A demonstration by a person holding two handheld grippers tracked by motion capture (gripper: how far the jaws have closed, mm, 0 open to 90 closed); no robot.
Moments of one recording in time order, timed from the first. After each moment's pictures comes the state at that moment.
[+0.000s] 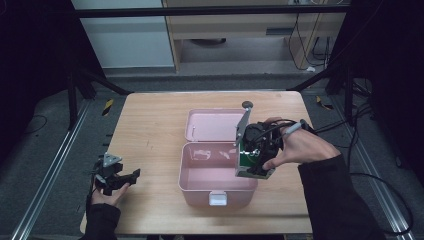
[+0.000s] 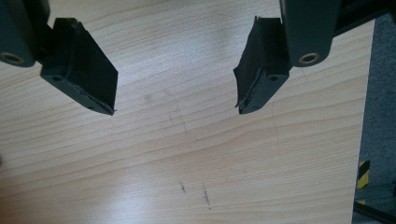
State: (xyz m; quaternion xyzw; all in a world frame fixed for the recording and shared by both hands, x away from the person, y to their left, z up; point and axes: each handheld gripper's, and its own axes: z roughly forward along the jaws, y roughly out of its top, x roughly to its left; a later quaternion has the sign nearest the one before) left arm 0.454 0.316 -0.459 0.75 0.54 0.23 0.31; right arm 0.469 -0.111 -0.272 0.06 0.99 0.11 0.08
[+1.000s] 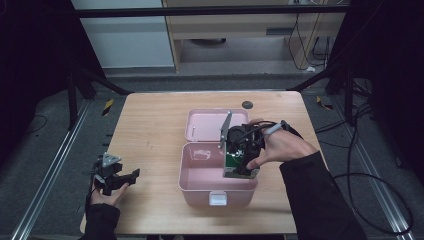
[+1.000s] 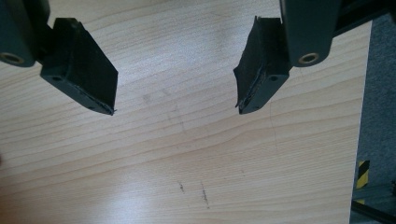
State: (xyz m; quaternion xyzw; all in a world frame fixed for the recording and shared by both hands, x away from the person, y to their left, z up) left arm 0.454 0.318 -0.459 0.74 0.54 0.23 0.32; right arm 0.481 -0.079 -0.292 0.04 0.99 0.12 0.07
